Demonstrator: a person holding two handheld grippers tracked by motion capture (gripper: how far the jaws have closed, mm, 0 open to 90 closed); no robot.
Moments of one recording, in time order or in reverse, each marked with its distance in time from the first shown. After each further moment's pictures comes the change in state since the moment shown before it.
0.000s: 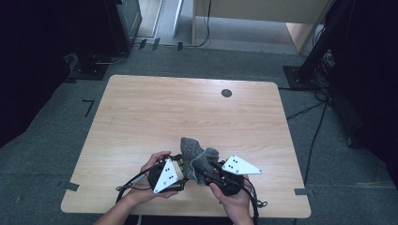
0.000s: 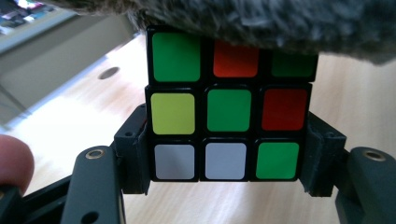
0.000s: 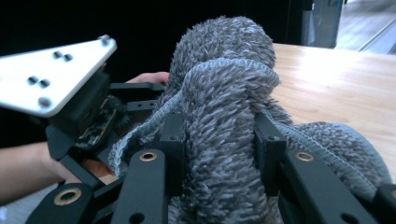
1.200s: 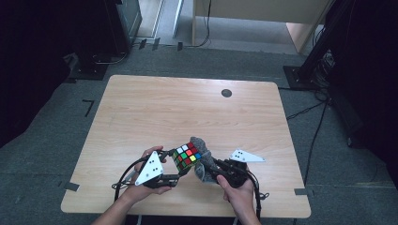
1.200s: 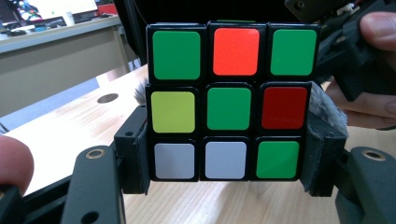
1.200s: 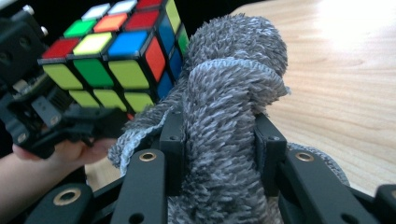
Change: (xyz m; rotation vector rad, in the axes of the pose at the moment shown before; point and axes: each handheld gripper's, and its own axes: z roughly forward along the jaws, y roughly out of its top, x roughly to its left) left arm 0.025 0.004 -0.021 -0.173 -0.043 -0.192; right arm -0.042 -0.019 0.010 0.076 0.074 0.198
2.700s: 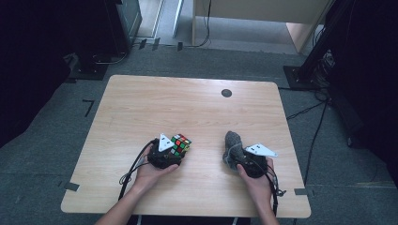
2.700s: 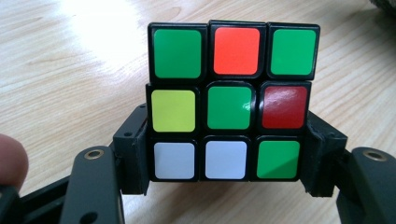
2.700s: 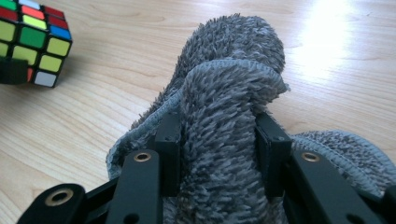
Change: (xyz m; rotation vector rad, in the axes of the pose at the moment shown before) left arm 0.044 -0.042 0.062 0.464 0.272 -0.290; right arm -0.069 -0.005 -0.027 0.125 -0.537 -0.116
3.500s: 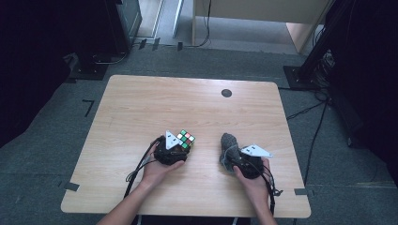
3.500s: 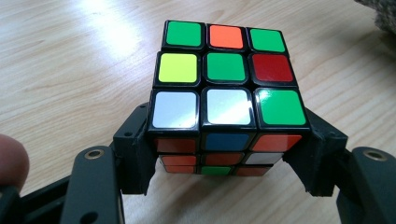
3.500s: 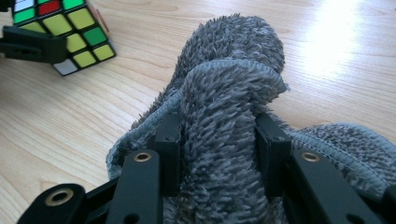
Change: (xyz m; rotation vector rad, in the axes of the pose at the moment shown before) left arm -0.007 0.011 0.019 -0.028 0.057 0.000; right arm 0.008 -0.003 0.006 0.023 0.019 -0.032
